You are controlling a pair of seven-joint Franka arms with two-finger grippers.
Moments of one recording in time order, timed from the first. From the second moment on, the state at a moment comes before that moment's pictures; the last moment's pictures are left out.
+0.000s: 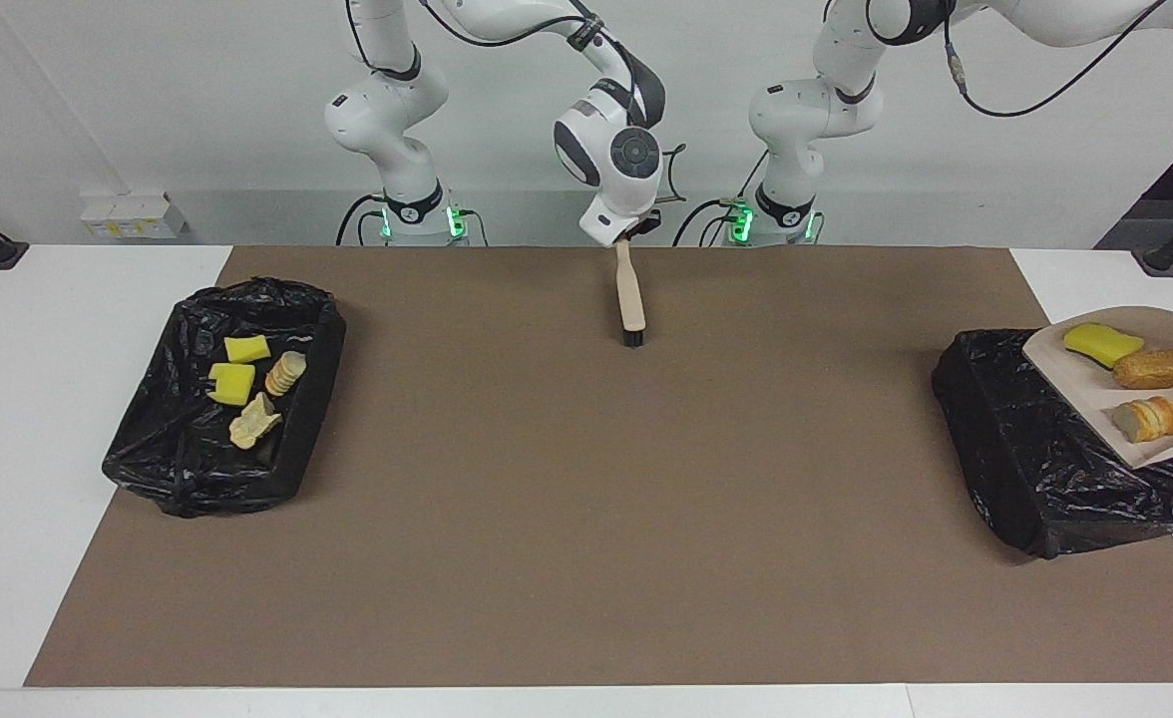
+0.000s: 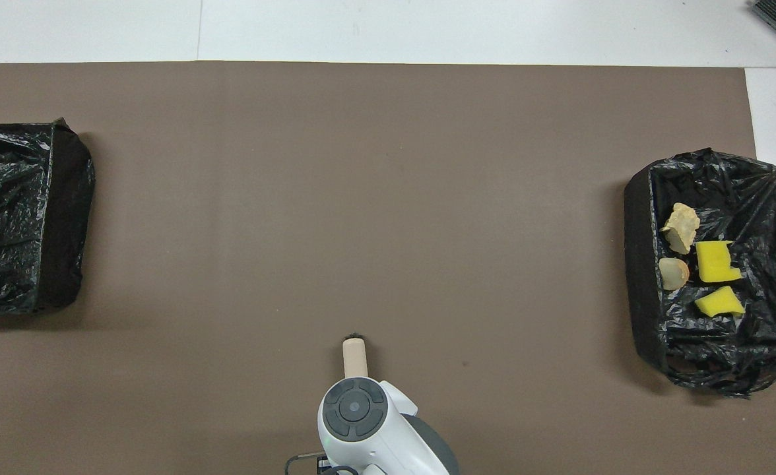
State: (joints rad) left arm 0.06 0.26 0.40 -1.50 0.34 2.02 1.85; right arm 0.85 0.09 0.10 -2.17 0.42 1.91 0.67
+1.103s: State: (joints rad) left arm -0.01 0.20 0.39 -1.53 0.70 2.00 1.74; right arm 0.37 0.08 0.07 -1.88 0.19 1.76 0.49
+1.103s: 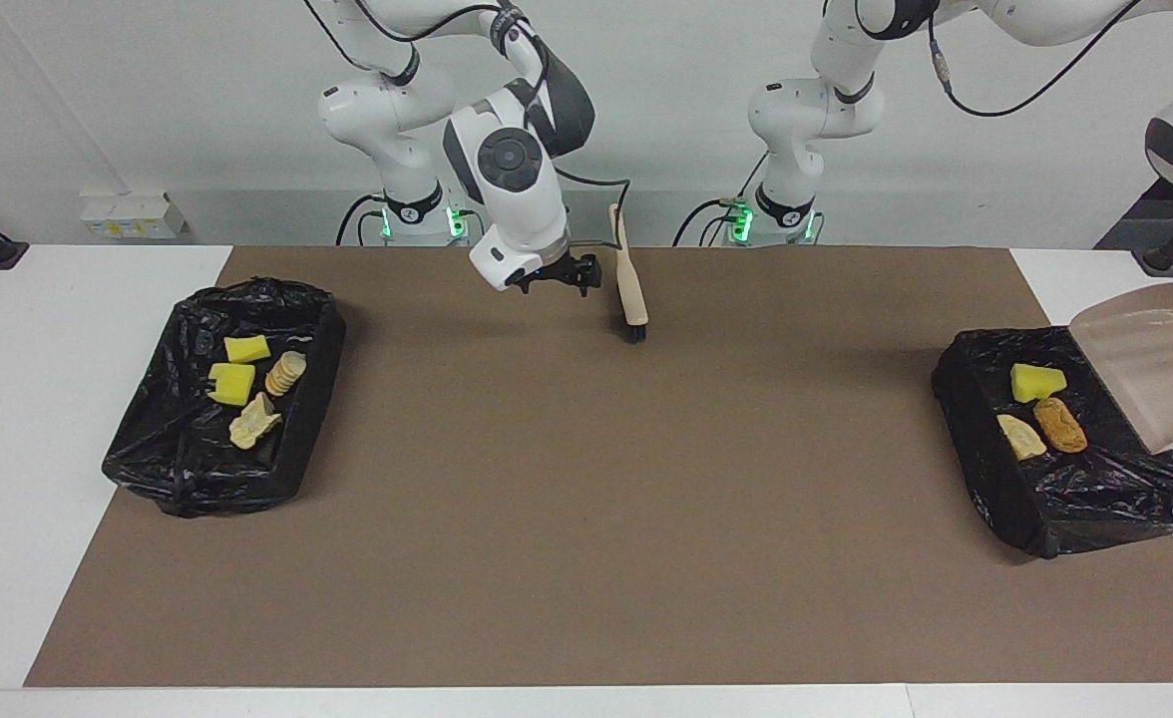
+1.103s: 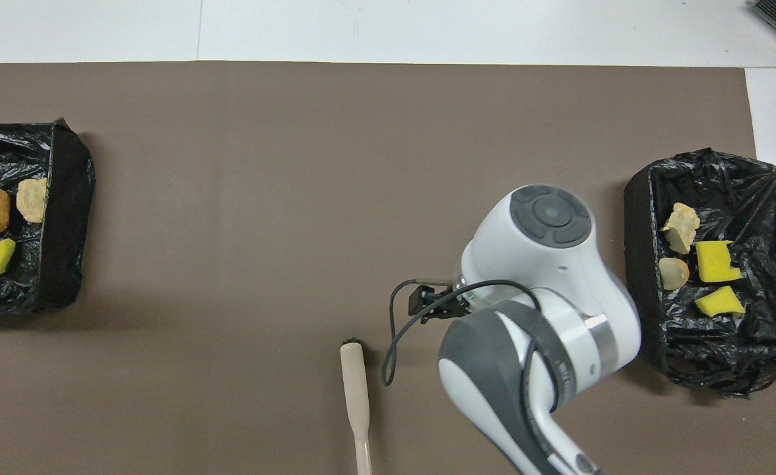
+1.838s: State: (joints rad) left arm -0.06 0.17 0.23 -1.55 0.47 1.77 1.65; right arm -0.01 0.04 0.06 -1.75 -0.02 1.69 0.00
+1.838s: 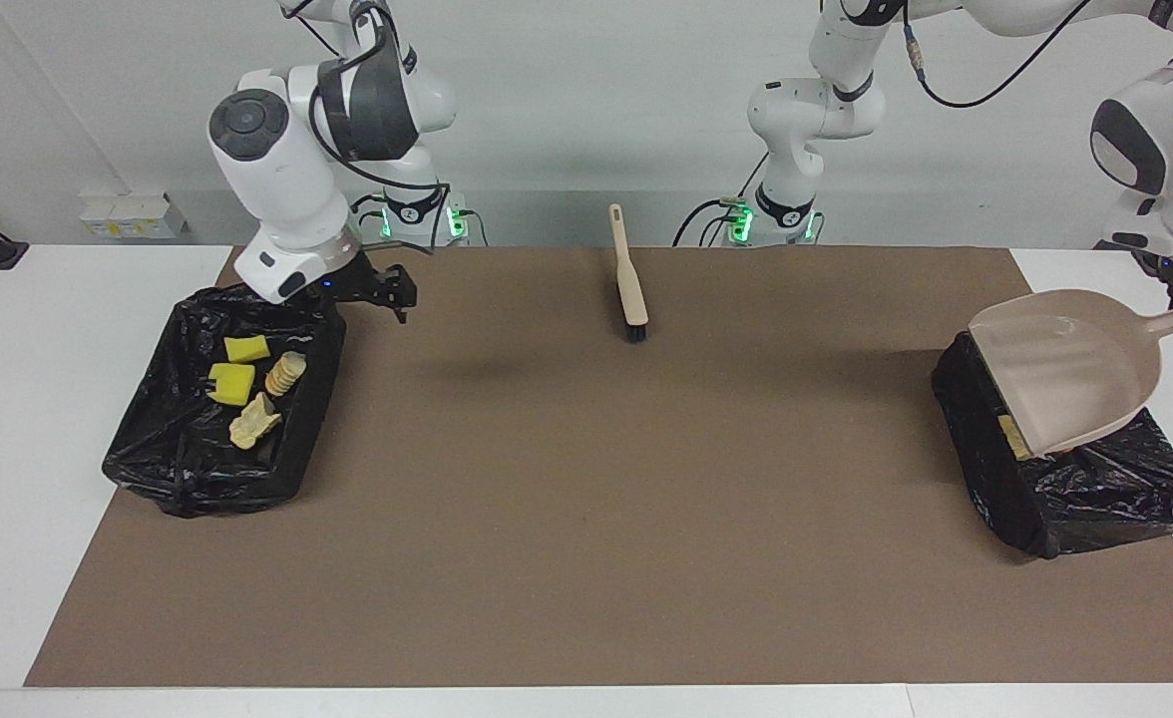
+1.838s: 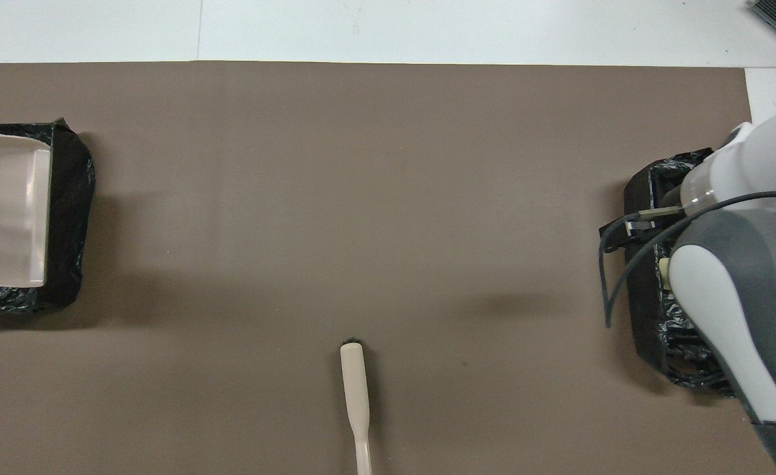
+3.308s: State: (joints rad) left arm -0.07 0.28 -0.52 -1.79 0.10 1.92 -0.26; right arm -0.08 0.00 0.01 -1.55 -0.02 1.49 0.12
